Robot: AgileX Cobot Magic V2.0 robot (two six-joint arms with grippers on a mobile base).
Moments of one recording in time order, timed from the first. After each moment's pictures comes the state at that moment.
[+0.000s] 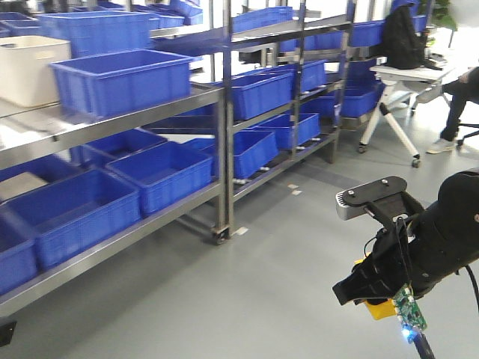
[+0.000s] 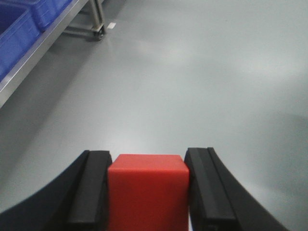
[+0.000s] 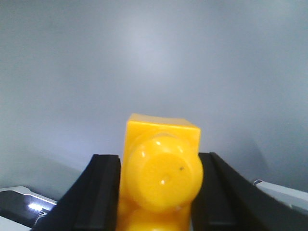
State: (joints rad) left arm -0.27 0.79 -0.87 -0.11 0.77 0.17; right arm 0.28 1.51 -1.31 -0.05 0.94 -0.10
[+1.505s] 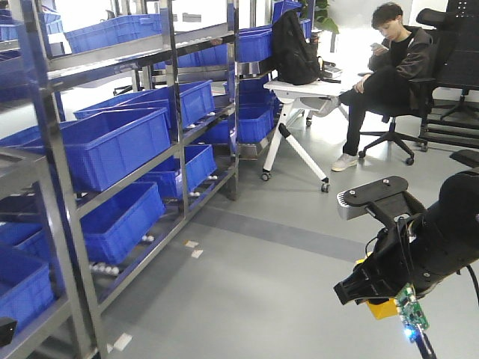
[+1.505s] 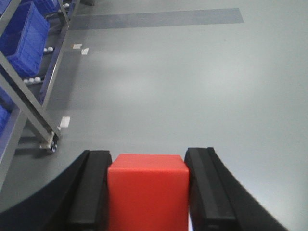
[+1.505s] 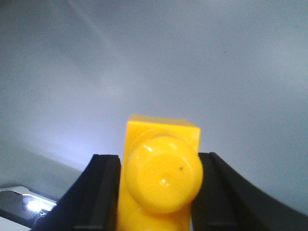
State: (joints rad) left arm -0.27 0.79 -0.87 -0.11 0.77 0.17; right arm 0.28 1.51 -1.31 -0.06 0.94 -0.10
